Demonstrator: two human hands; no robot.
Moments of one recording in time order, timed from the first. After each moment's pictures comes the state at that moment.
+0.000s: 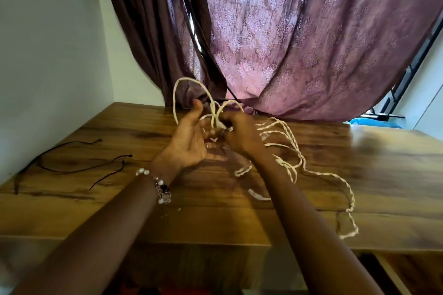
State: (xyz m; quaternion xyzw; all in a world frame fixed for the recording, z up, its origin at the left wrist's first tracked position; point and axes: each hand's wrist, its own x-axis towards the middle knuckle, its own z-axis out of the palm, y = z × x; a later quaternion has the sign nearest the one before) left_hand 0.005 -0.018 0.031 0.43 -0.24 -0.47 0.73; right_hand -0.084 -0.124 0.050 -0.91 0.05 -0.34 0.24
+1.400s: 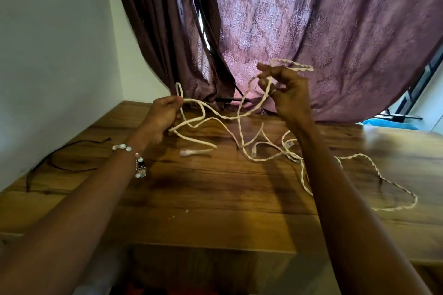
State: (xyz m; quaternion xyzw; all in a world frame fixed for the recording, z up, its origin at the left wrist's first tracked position) left_hand 0.082 0.012 0.048 0.66 -0.21 -0.12 0.71; right_hand -0.099 -0.179 0.102 -0.76 -0.04 -0.48 0.43
